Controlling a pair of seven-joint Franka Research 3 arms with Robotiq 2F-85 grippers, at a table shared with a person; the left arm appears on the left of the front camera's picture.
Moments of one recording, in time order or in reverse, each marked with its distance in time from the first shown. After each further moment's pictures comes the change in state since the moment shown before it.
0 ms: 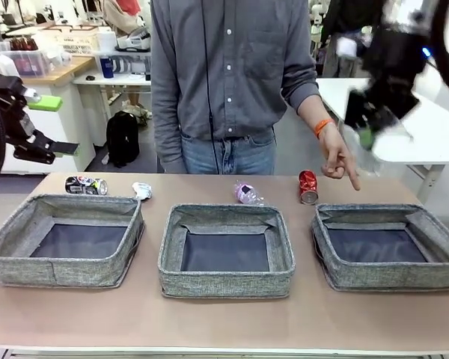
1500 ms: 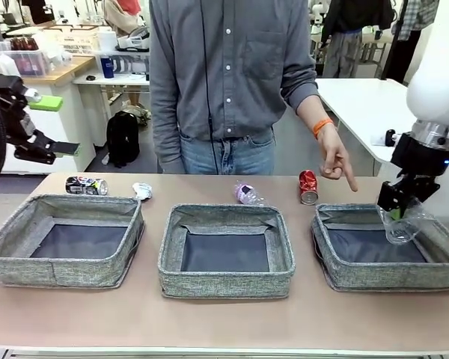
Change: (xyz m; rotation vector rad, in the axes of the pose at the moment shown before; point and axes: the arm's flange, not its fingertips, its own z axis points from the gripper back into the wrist) left arm 0.000 0.000 0.000 0.000 0.000 0.000; right arm 0.019 -0.146 -0.147 -0.049 -0.022 0.029
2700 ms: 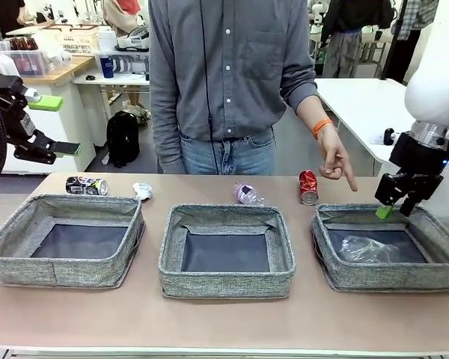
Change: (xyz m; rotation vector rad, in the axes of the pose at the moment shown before) left arm 0.000 0.000 0.000 0.000 0.000 0.000; right arm 0.000 -0.003 0.004 0.001 -0.021 0.012
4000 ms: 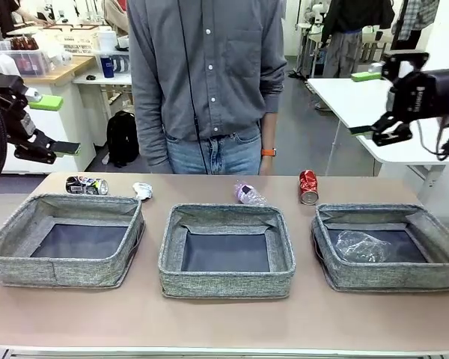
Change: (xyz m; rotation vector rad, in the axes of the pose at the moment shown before) left arm 0.000 0.000 0.000 0.000 0.000 0.000; right arm -0.020 0.059 0.100 1.266 -0.193 -0.310
